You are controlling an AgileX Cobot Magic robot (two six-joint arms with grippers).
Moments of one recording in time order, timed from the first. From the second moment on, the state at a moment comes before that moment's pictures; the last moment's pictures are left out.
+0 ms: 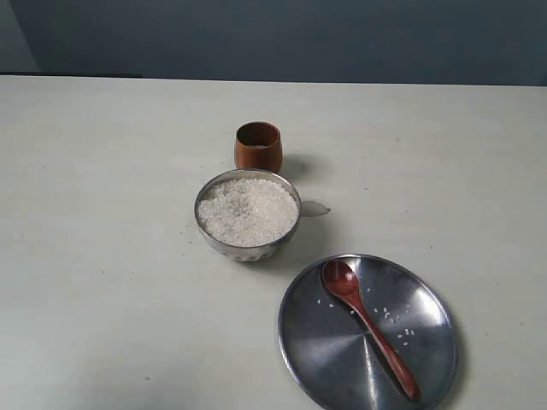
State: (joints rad) left arm -0.12 0.00 0.00 0.00 0.34 0.04; right arm 0.78 0.33 -0.50 -0.23 0.74 0.24
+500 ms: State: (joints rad) left arm -0.12 0.00 0.00 0.00 0.34 0.04; right arm 0.75 0.33 -0.49 -0.30 0.63 0.24
